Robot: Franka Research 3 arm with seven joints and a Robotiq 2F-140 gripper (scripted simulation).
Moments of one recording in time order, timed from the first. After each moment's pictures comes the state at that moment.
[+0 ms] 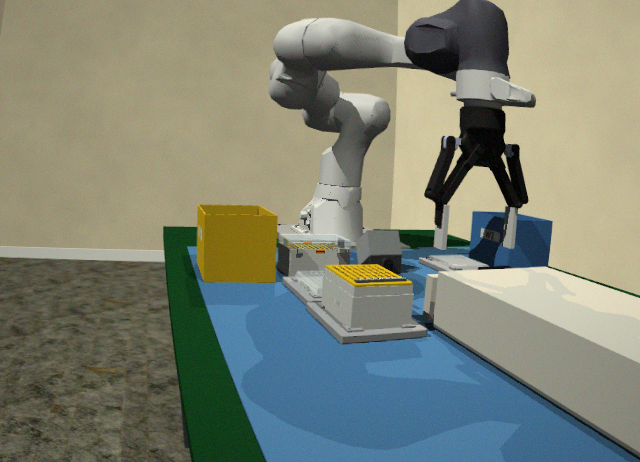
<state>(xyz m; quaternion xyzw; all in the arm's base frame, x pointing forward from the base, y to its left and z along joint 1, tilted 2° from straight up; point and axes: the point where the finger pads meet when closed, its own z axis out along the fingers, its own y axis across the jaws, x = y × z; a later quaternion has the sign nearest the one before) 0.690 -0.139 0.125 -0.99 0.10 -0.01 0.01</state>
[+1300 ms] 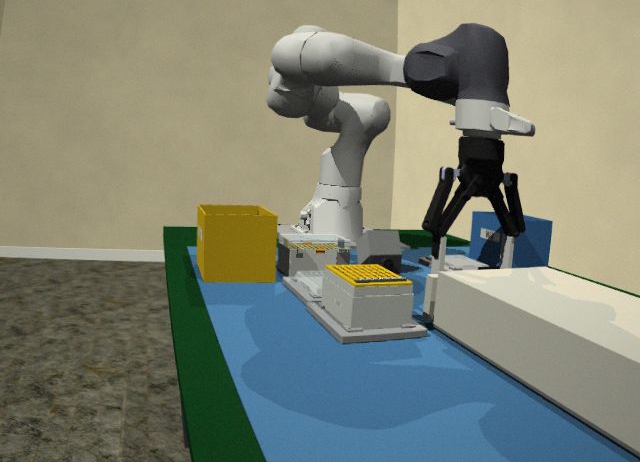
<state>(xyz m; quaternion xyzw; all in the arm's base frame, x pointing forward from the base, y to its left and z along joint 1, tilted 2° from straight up) 0.691 -0.139 0.079 -0.99 0.10 -0.01 0.01</state>
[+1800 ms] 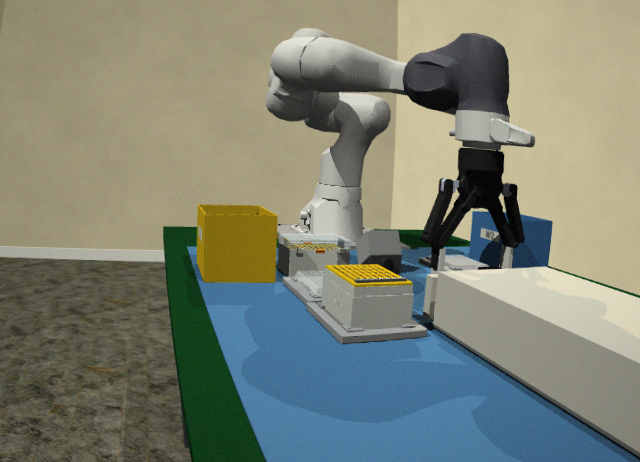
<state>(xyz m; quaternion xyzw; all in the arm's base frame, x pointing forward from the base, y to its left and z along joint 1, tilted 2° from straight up) 0.691 -0.139 0.061 -0.99 0.10 -0.01 0.01</state>
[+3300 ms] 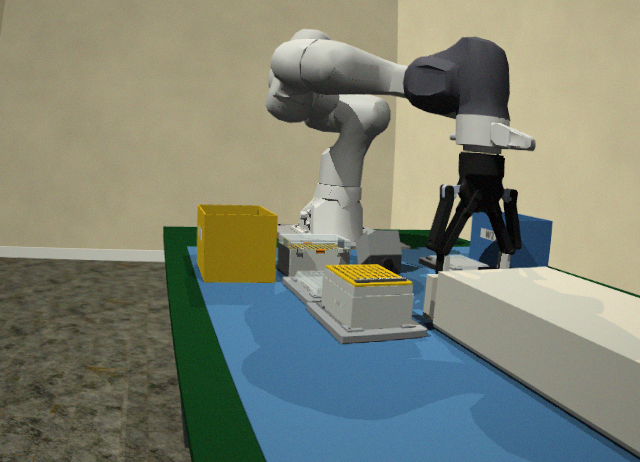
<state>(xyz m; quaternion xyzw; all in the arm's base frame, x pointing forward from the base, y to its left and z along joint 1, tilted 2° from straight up) 0.693 -0.137 0.055 -0.99 0.10 -0.01 0.01</state>
